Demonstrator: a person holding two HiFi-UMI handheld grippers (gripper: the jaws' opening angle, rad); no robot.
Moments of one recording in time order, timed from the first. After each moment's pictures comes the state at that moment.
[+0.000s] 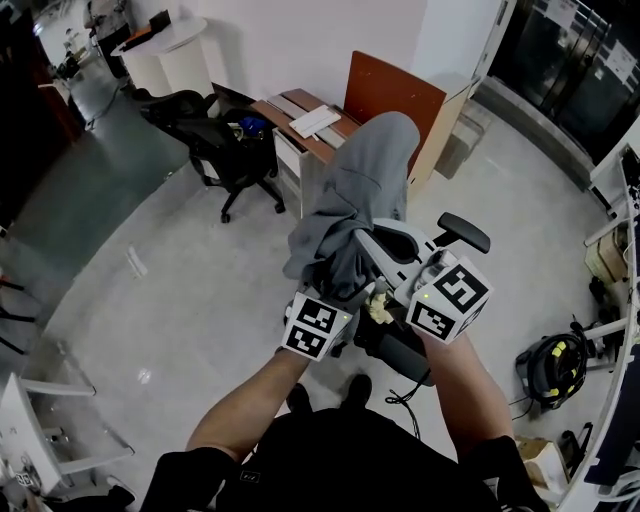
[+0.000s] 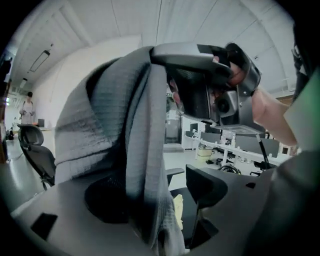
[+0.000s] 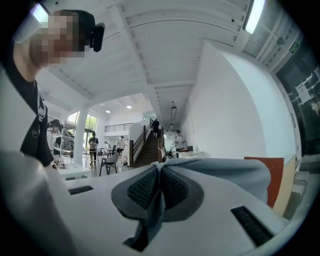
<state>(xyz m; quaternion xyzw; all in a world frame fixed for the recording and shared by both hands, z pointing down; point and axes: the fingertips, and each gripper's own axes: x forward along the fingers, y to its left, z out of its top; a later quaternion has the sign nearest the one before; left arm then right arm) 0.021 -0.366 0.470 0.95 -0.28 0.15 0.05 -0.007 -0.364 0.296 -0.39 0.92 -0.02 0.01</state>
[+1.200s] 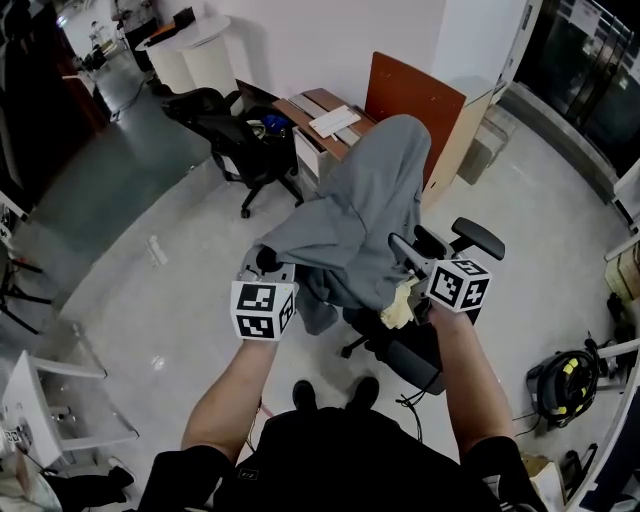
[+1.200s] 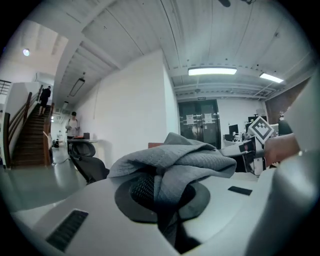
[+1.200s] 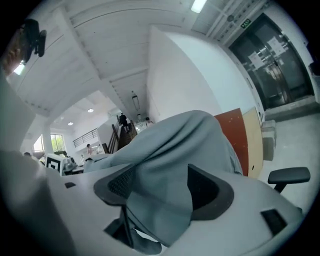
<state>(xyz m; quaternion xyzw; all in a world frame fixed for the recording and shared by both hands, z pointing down) -0.101 -0.436 0.424 0.87 -0.49 0.11 0.03 0.122 -0.422 0.443 -0.51 0.83 -0.24 0.01</state>
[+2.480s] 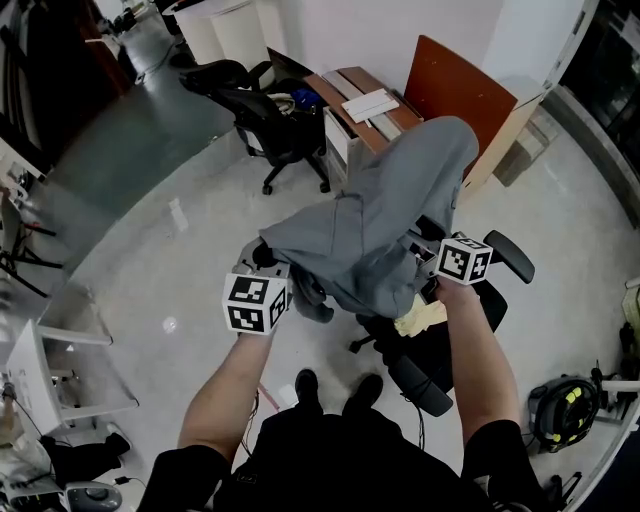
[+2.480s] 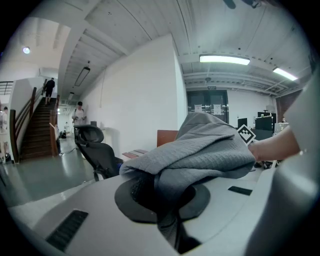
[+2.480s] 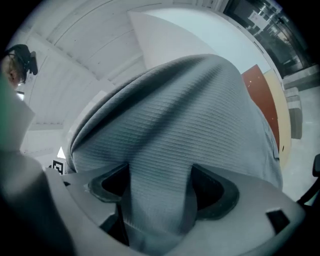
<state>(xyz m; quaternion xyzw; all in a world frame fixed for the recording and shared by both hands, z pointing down) -0.142 -0.503 0.478 0.84 -0.51 0.16 0.08 0.091 -0.549 0.524 -0.38 0.87 -0.32 0.01</state>
